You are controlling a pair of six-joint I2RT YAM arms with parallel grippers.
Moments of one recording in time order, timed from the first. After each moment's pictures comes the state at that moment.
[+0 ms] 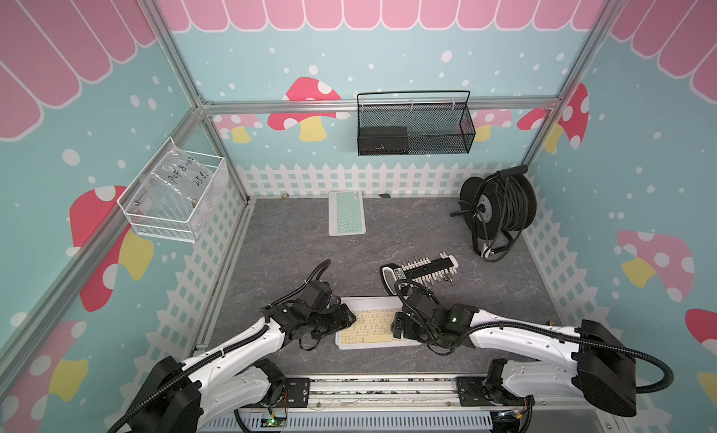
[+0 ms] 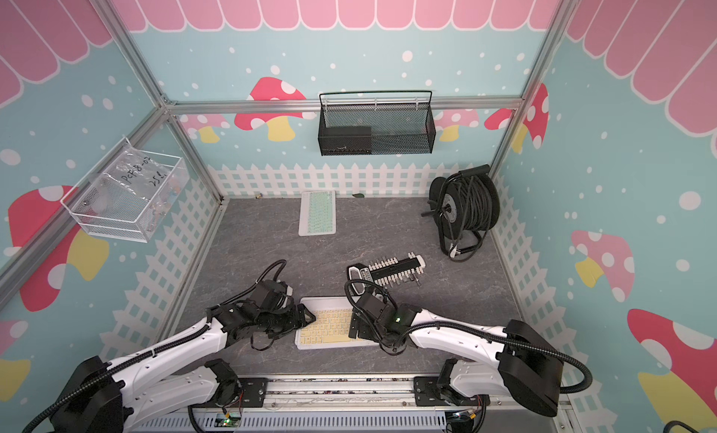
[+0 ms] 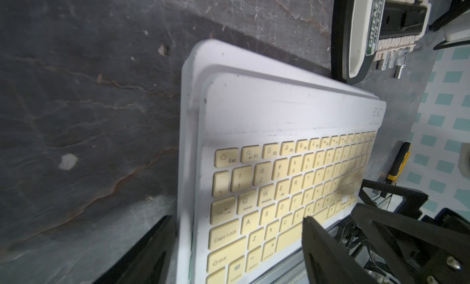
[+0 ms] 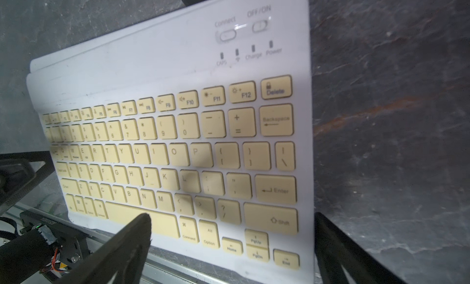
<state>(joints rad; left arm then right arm) -0.64 1.05 0.49 -0.44 0.28 -0.95 1.03 1.23 0.65 -0.53 0.05 1.12</state>
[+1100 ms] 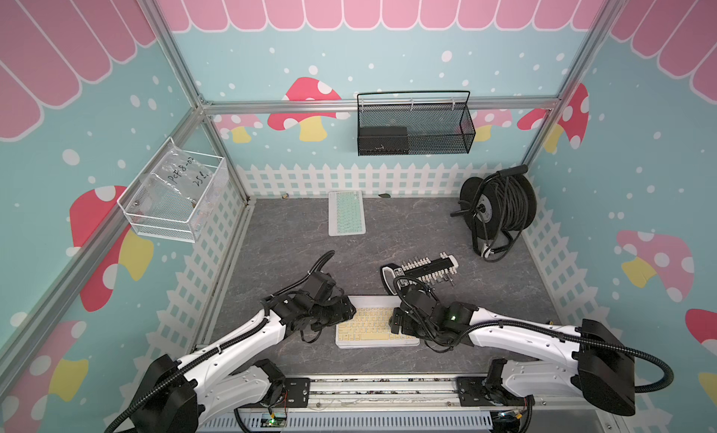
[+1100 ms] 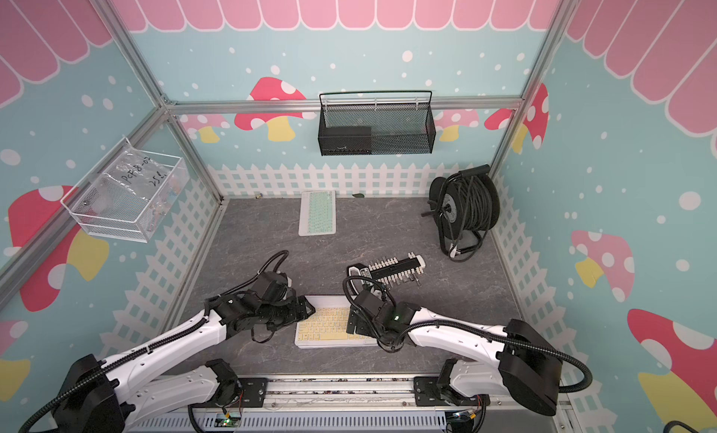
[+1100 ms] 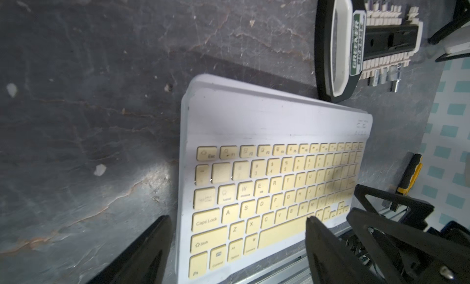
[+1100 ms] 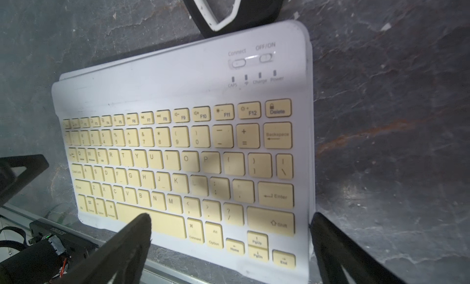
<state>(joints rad) -0.65 1.09 0.65 -0.58 0.17 -0.89 1.03 1.24 0.69 -0.52 0.10 1.12</state>
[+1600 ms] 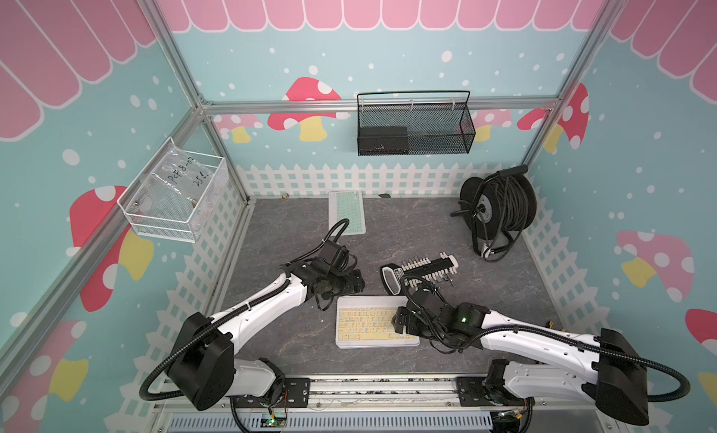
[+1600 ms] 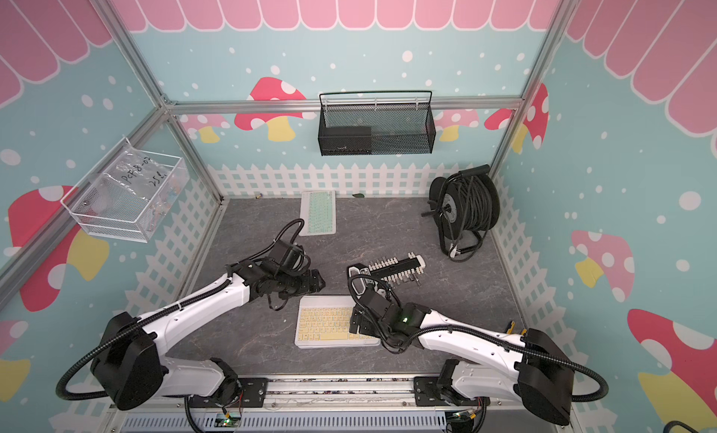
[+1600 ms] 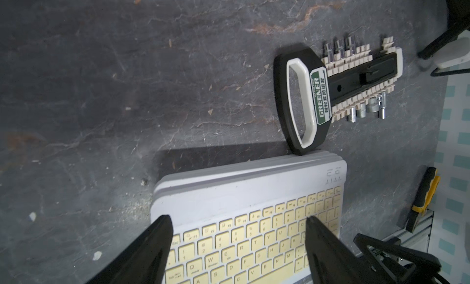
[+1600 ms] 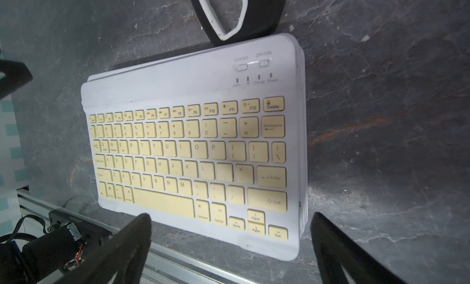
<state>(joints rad) -0.58 1.40 0.97 -0.62 0.15 -0.70 1.04 1.14 0.70 -0.60 0.09 1.12</state>
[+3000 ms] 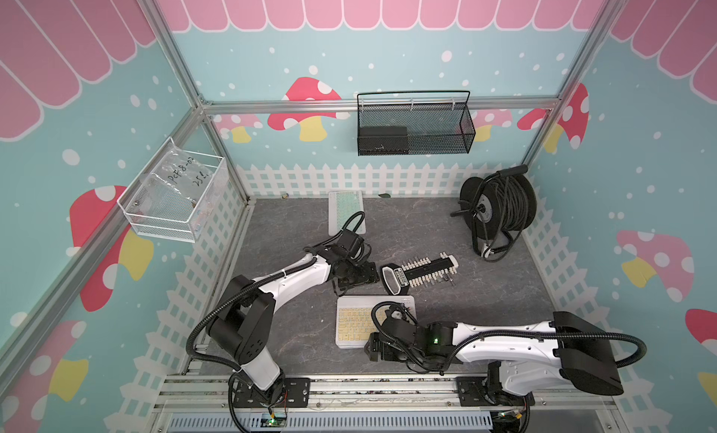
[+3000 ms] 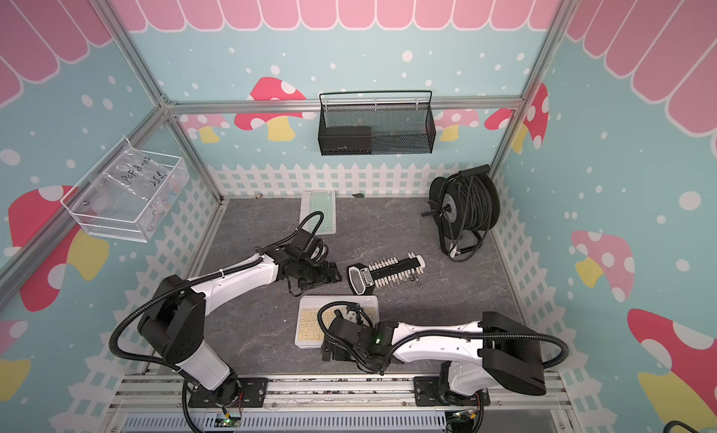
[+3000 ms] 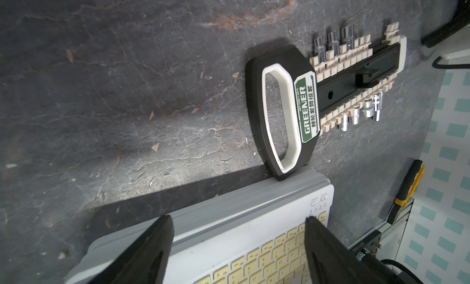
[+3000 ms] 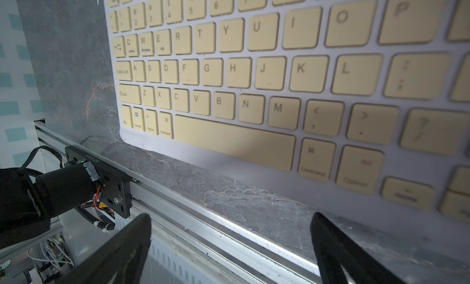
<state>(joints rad) -0.58 1.67 1.13 -0.57 0.30 -0.70 1.31 1.36 0.71 -0.36 0.05 1.27</state>
